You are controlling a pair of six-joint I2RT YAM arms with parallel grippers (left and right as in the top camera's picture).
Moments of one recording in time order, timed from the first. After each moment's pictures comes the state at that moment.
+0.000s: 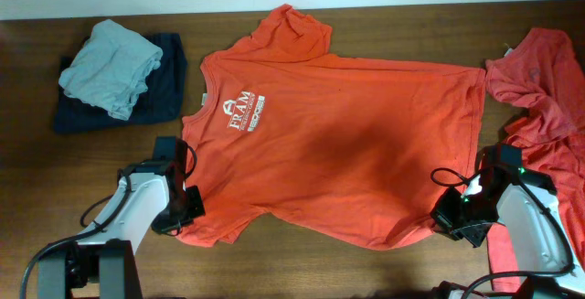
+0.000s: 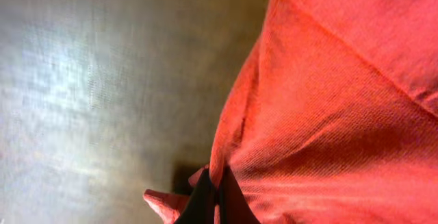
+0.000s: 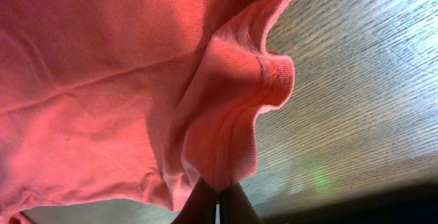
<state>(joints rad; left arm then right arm) -0.01 1.55 0.75 -0.84 -0.09 -0.34 -0.35 1.33 0.73 -1.09 -0.25 0.39</state>
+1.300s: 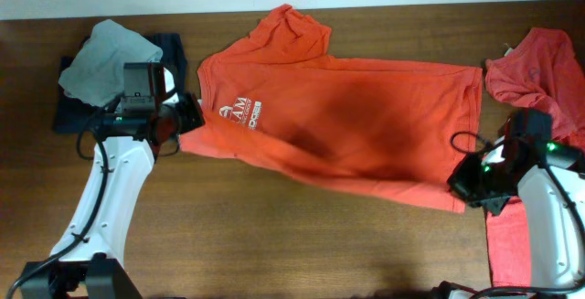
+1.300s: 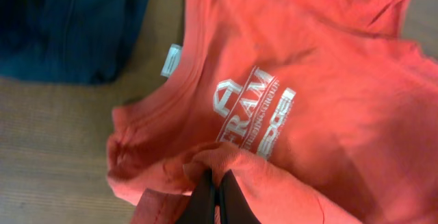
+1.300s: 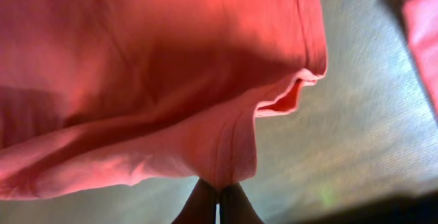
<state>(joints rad) -0.01 1.55 1.18 -0.59 0.14 -0.34 -0.35 1.33 1.03 -1.19 -0.24 0.41</state>
